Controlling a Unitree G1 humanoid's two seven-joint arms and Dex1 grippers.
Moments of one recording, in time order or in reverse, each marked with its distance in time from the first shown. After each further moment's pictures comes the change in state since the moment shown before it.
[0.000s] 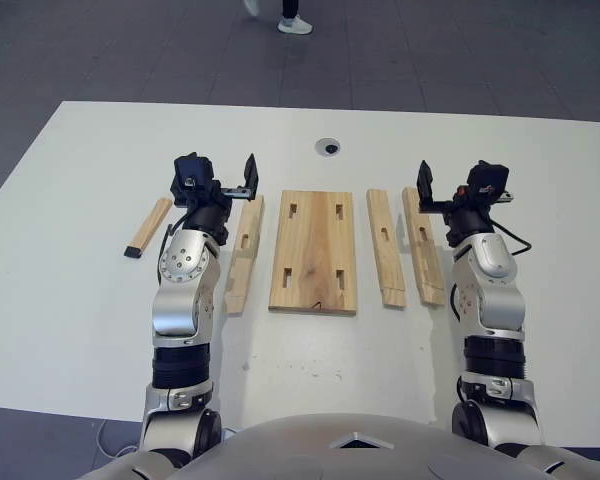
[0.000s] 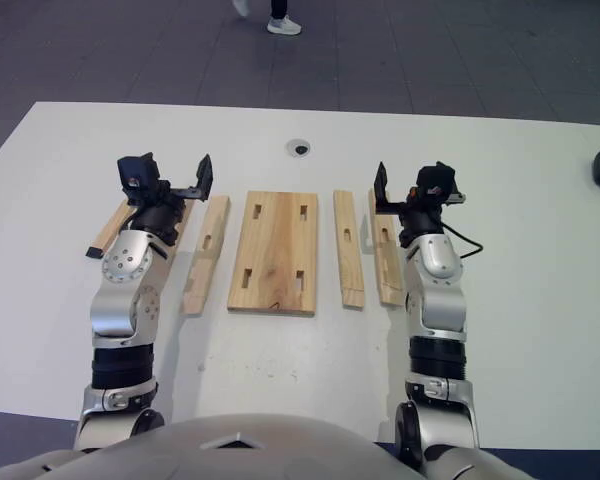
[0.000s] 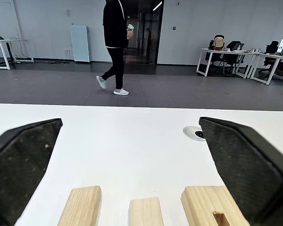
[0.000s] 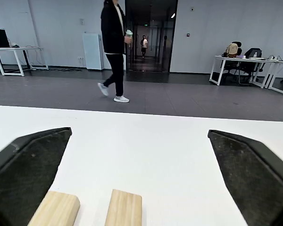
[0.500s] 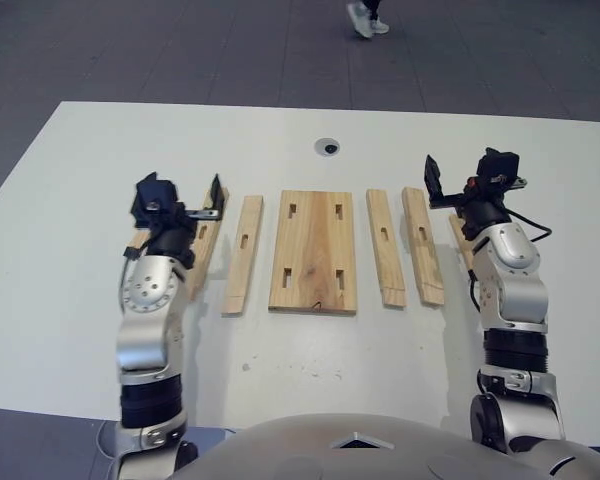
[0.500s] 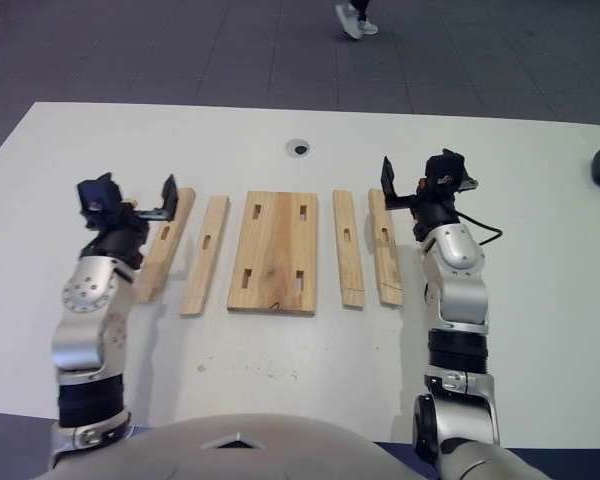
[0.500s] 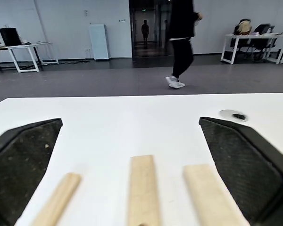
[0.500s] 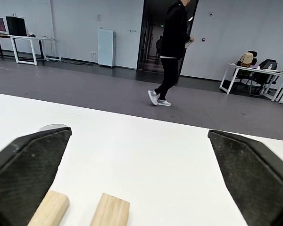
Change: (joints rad) left arm 0.219 0.213 0.165 -0.187 -0.052 0.085 -0.107; right arm 0.004 -0.112 -0.048 -0.012 0.004 0.043 0.062
